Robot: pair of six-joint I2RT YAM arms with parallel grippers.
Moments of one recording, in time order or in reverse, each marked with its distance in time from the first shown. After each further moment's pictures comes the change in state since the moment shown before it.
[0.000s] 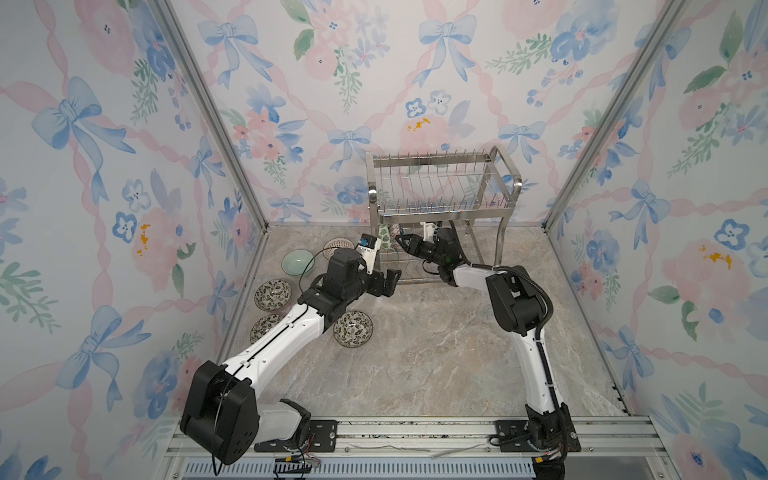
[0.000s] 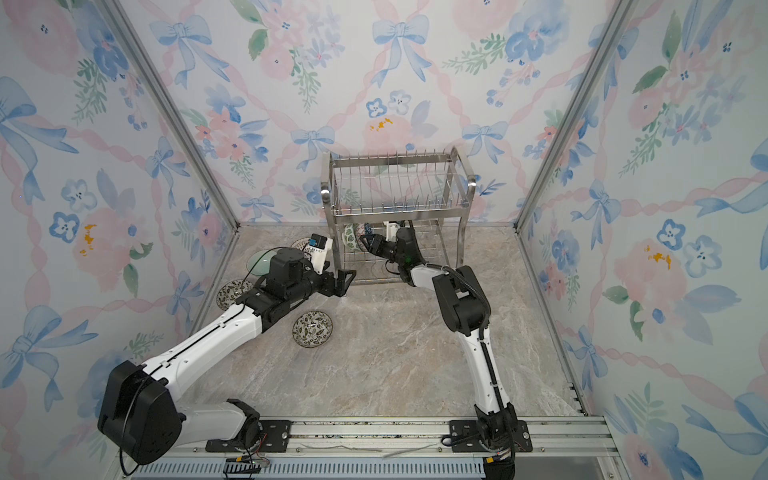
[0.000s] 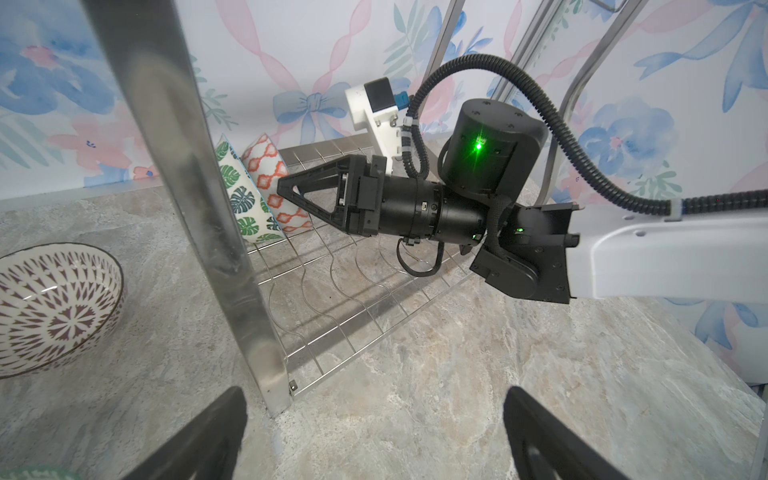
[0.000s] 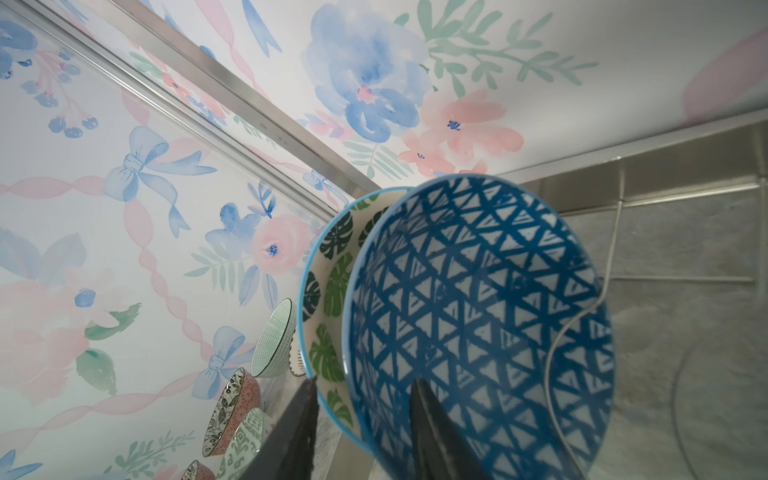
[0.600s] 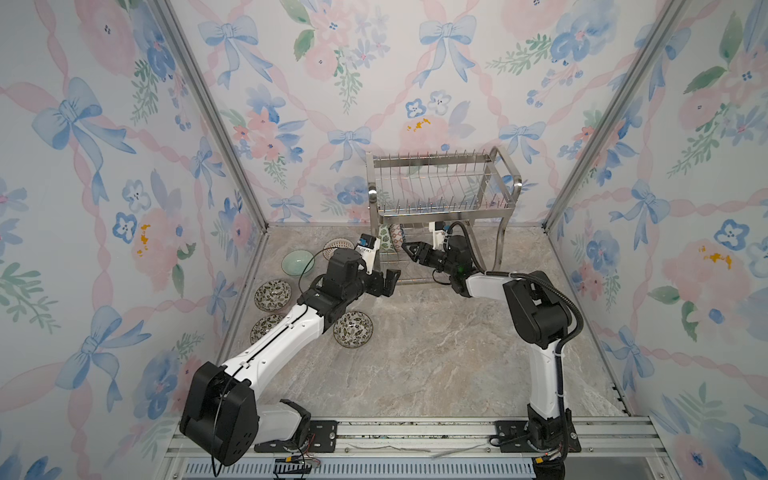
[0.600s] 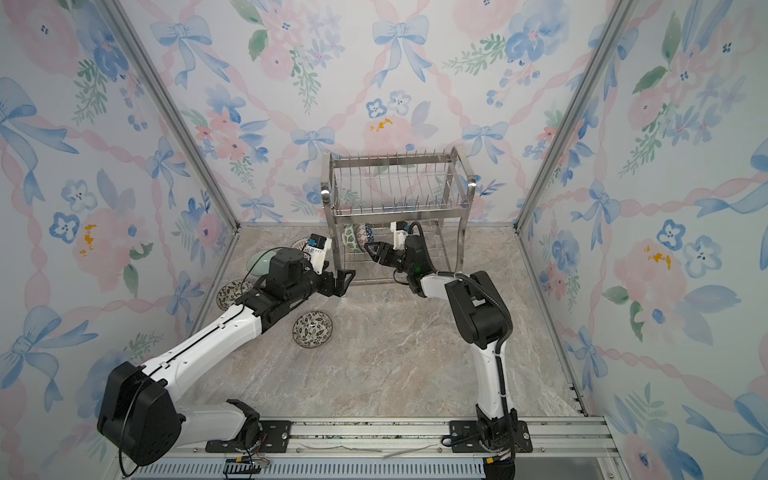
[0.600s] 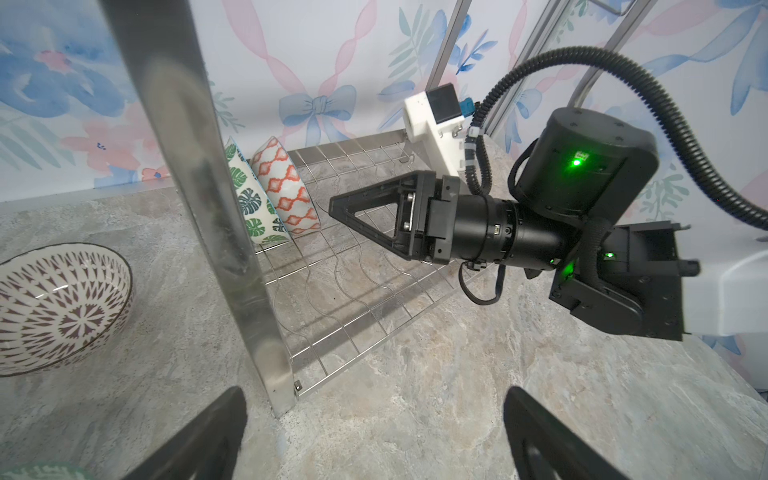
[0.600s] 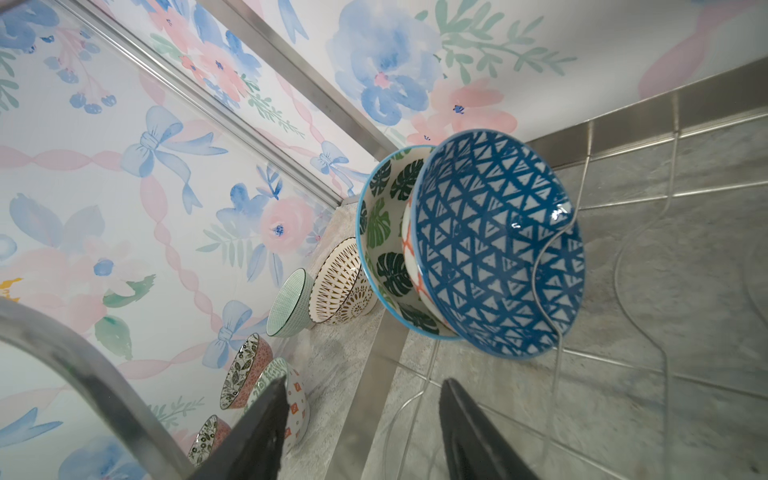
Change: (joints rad) left arm 0.000 -0.008 0.000 0.000 -0.014 -0.001; right arm 0.000 -0.246 -0.317 0.045 0.013 -0.054
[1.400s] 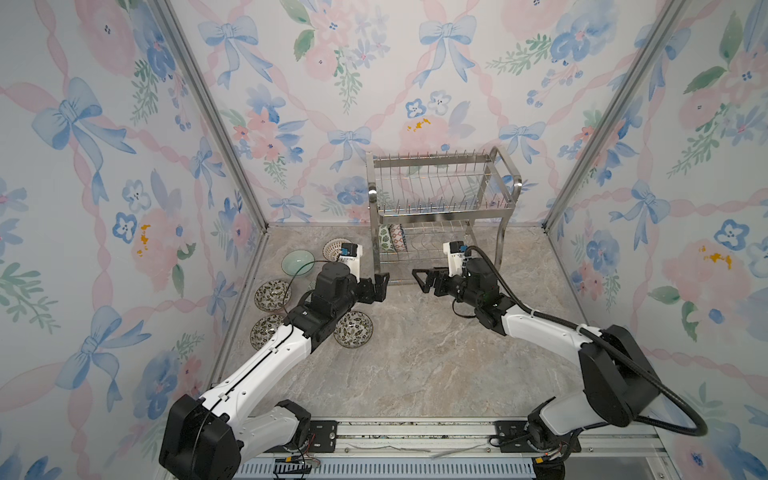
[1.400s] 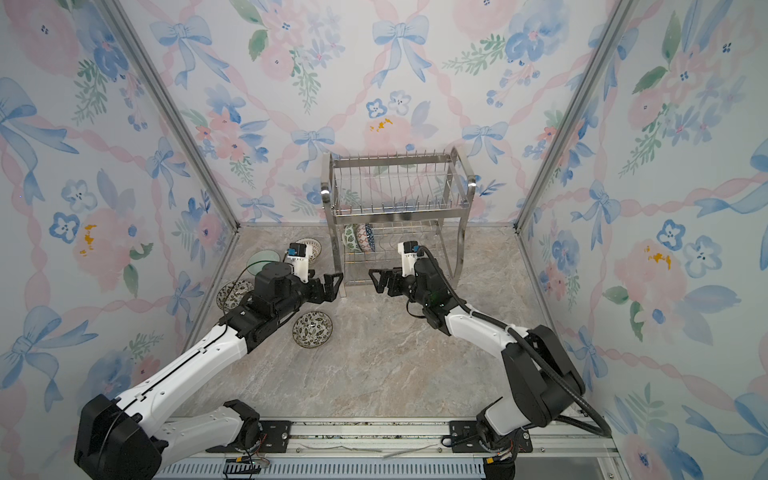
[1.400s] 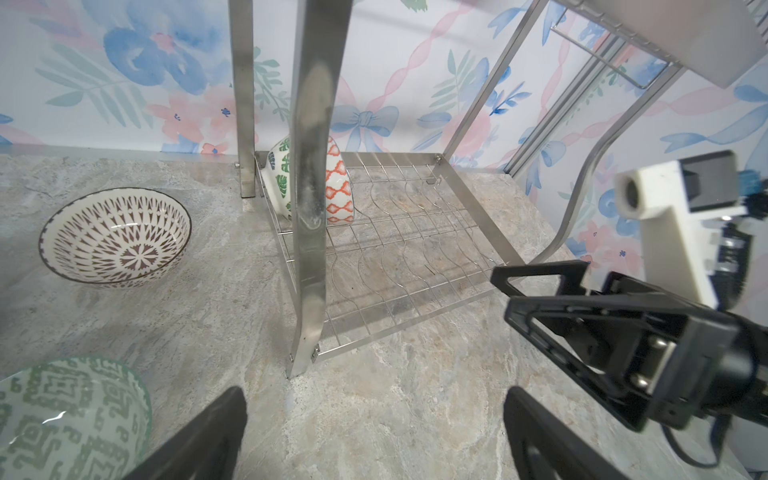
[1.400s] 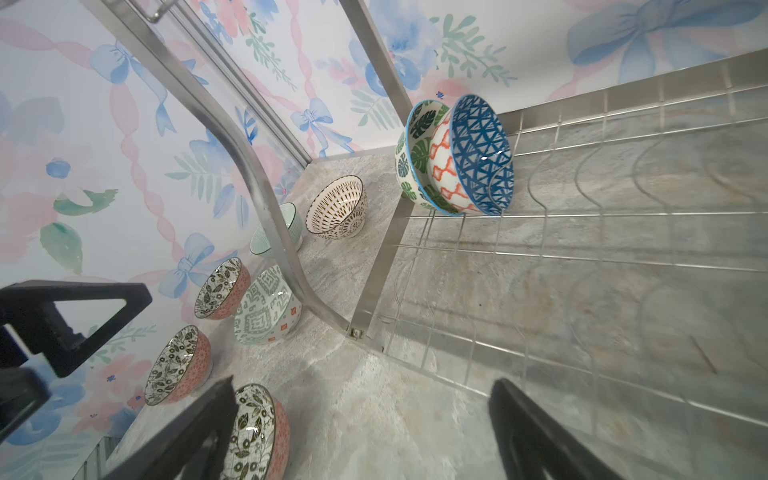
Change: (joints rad) left arm -0.017 -0.169 -0.123 -0.006 -0.138 -0.173; right arm 0.133 -0.684 -0.465 -0.382 0.313 -0.275
